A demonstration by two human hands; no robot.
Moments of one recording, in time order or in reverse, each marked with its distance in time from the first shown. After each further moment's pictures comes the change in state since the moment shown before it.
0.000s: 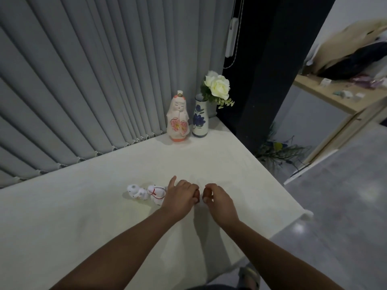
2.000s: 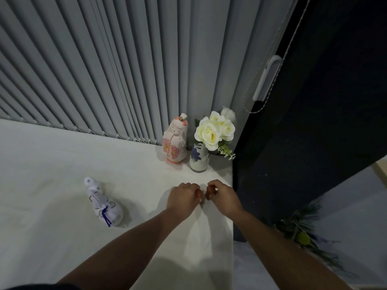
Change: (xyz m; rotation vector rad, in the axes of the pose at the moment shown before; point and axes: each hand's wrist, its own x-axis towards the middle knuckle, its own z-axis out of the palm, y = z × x) left_hand 0.221 0.095 0.012 -0.238 0.236 -0.700; right_hand 0.294 0.096 -0.121 -0.030 -0.532 -0.376
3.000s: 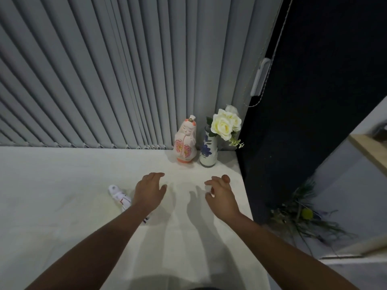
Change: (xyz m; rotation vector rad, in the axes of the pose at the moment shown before) left_hand -0.053 -0.140 -0.093 0.007 0.159 -0.036; right_hand -0.076 -0.095 0.065 -0.115 0.253 -0.036
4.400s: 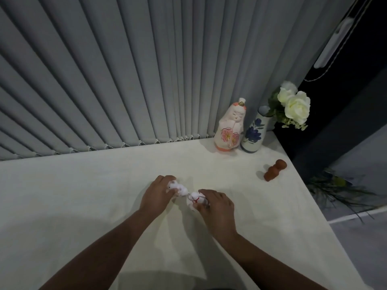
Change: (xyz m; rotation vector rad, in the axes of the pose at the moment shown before) left_hand 0.048 -0.187 -0.024 -0.279 -0.206 0.134; right_hand 0.003 -0.152 0.180 -0.067 0.242 0.131
